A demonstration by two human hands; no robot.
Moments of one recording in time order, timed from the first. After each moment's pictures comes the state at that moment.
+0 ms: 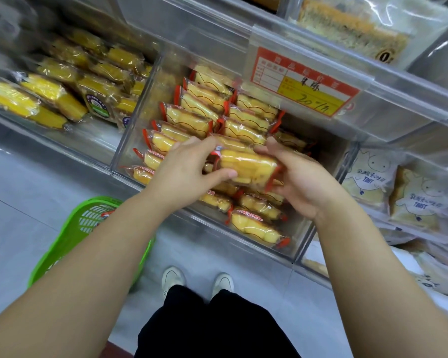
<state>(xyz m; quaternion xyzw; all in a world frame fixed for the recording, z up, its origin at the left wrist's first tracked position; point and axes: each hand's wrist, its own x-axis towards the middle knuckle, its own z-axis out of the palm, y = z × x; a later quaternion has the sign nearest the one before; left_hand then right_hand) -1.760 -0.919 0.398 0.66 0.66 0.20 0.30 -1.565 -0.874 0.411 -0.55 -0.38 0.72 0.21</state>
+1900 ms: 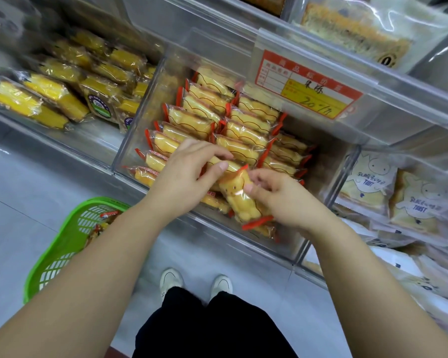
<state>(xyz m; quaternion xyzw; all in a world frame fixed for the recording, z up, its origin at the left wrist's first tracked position) -1.760 -0.929 0.394 0.68 0.61 0.30 0.27 -1.572 -0.899 0.408 -0.52 -0.64 0.57 0.07</state>
